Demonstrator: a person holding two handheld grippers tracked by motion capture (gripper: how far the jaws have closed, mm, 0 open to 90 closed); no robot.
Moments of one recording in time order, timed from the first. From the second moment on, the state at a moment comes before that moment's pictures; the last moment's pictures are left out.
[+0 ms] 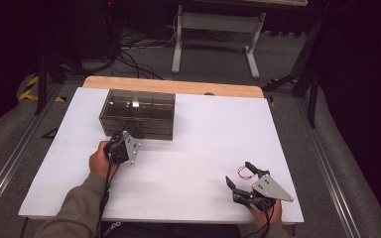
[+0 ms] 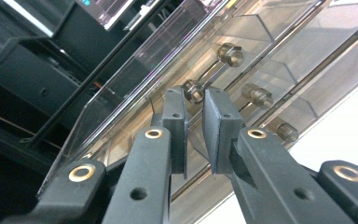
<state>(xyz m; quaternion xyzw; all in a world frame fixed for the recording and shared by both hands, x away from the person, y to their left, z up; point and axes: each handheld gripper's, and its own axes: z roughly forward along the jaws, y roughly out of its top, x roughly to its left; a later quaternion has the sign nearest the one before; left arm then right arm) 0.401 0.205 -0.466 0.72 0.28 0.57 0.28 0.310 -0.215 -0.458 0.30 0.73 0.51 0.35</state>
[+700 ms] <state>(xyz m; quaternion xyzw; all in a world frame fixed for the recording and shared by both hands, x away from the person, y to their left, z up) 0.386 0.204 -0.467 0.72 0.29 0.56 0.29 0.308 -0.219 -0.454 0.29 0.73 0.51 0.35</state>
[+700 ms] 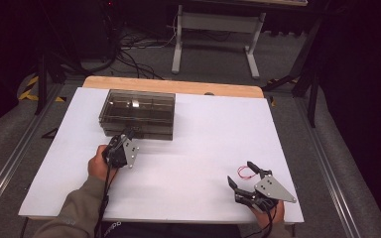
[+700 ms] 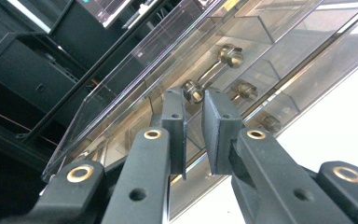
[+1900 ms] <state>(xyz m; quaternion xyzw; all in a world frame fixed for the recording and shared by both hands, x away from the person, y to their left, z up) 0.417 0.250 -0.385 0.79 0.35 0.39 0.32 0.306 -0.218 -0.454 0.29 0.75 0.49 0.34</state>
